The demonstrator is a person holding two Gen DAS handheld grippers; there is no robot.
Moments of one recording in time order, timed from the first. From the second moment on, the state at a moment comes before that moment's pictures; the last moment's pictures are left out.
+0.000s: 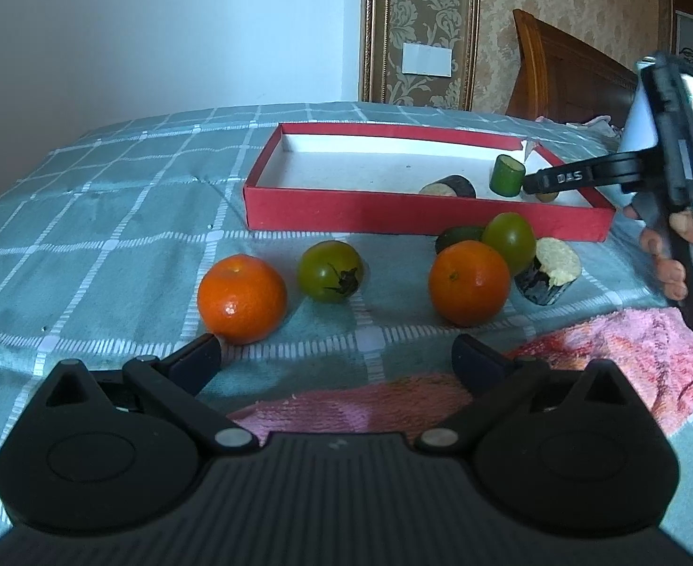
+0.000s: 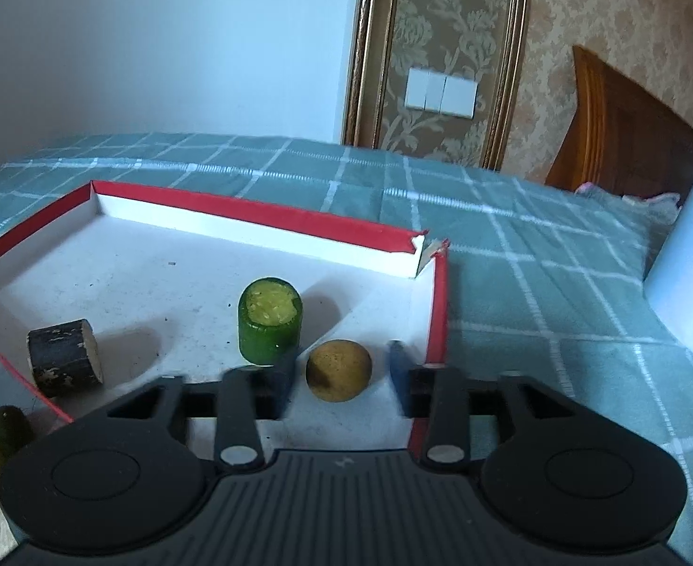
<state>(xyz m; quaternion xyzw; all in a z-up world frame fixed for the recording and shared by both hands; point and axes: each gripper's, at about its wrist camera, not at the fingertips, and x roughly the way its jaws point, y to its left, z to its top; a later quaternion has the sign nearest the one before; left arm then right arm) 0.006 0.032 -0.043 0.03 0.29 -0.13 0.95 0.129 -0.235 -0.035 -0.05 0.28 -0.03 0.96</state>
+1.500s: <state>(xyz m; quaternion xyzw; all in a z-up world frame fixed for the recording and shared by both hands) 0.034 0.067 -0.035 0.00 0.29 -0.09 0.95 0.056 -0.249 -0.047 0.01 0.31 -0.01 0.95</state>
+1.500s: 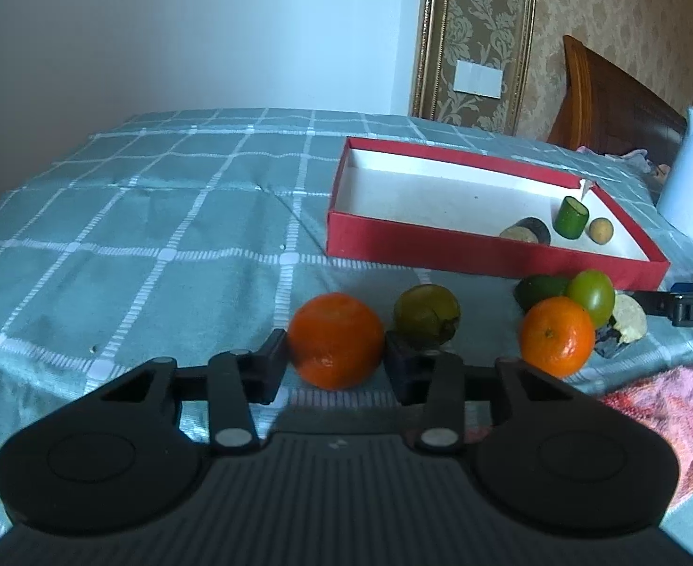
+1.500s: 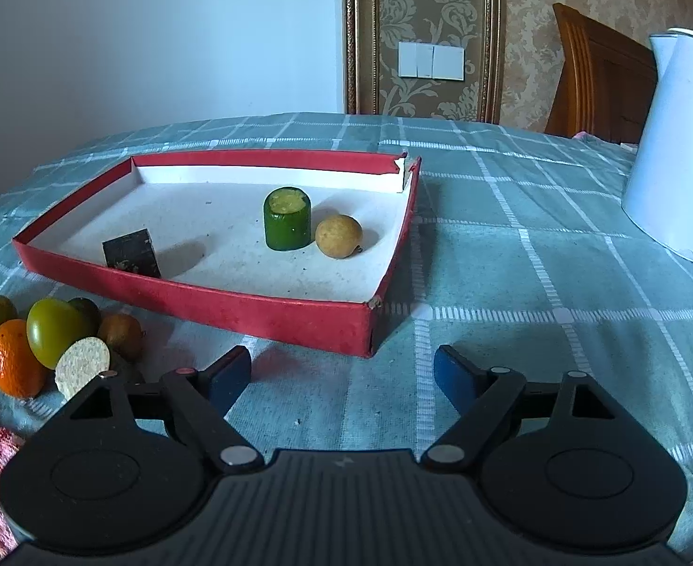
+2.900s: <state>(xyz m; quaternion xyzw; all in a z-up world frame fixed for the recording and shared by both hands) 0.203 -0.023 -0.016 0.05 0.32 -0.11 0.94 0.061 -0.247 -0.048 0.01 0.32 -0.01 0.95</state>
